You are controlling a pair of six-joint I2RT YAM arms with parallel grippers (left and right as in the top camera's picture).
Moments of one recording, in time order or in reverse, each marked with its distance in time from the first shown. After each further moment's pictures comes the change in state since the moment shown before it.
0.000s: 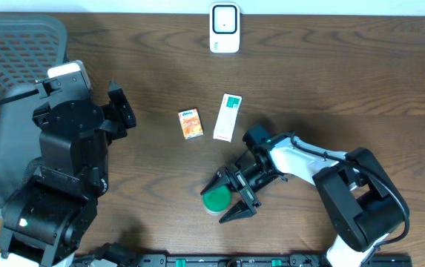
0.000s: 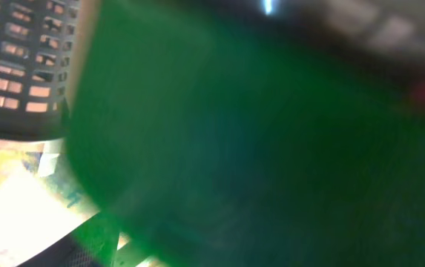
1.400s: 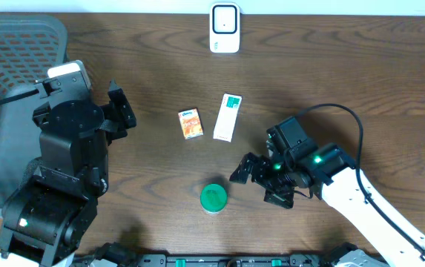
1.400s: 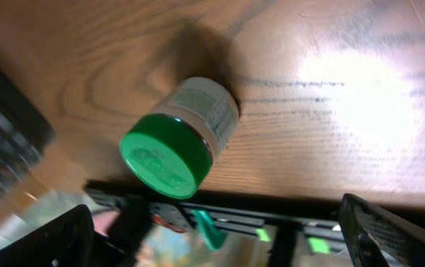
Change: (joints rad) left arm 0.000 0.000 0.000 0.000 0.000 0.000; right arm -0.005 -0.571 0.023 -0.161 0.965 0.132
